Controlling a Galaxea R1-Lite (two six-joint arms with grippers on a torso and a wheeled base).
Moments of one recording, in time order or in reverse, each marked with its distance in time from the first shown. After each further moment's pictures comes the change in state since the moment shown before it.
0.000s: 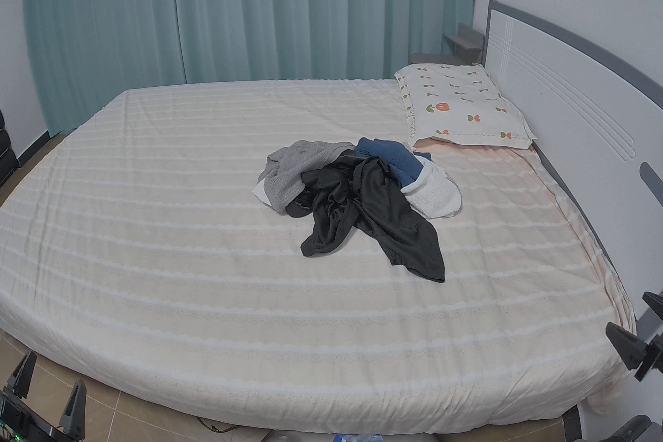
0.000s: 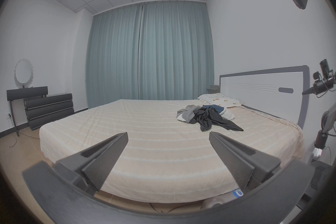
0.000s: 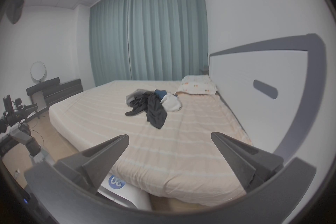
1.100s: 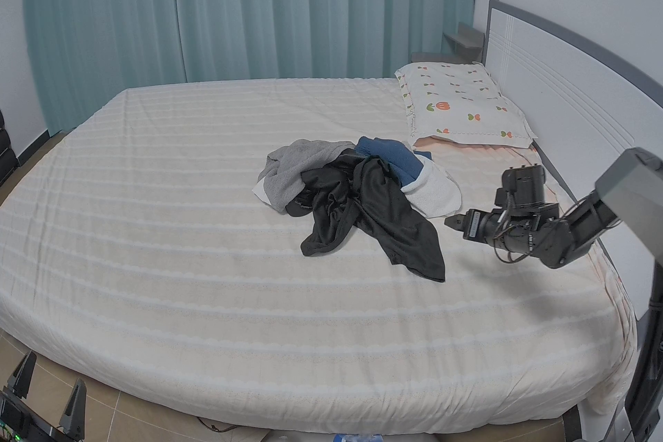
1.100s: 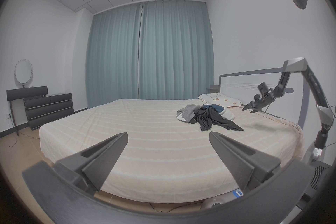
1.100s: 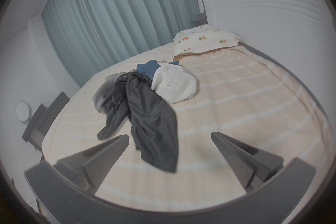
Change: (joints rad) left arm 0.000 0.000 0.000 0.000 0.000 0.000; right arm 0.183 1.639 -0.823 -0.519 -0.152 0.397
